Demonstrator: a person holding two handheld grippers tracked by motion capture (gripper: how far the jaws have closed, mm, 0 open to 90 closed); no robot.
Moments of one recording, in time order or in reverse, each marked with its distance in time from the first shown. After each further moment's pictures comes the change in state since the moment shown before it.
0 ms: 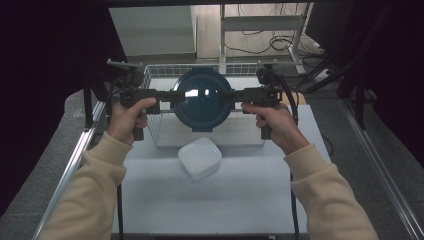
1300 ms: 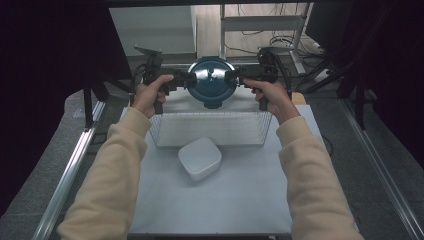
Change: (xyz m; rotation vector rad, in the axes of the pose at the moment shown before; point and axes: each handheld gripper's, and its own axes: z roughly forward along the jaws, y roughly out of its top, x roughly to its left) left arm 0.072 0.056 0.069 0.040 -0.016 -0.202; right arm -0.090 0.060 0.043 0.034 -0.009 0.188
